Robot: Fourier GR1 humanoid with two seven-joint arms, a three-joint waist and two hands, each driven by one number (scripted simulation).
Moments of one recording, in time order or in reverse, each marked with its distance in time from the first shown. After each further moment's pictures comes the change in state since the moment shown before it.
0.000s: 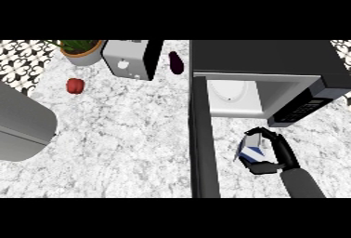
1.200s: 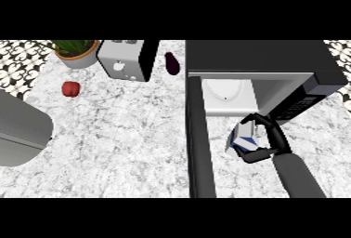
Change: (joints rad) left arm -0.022 0.008 0.084 0.082 0.077 -0.049 -0.002; right arm -0.070 0.038 0.002 -0.076 -0.080 0.071 -0.023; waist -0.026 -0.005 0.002
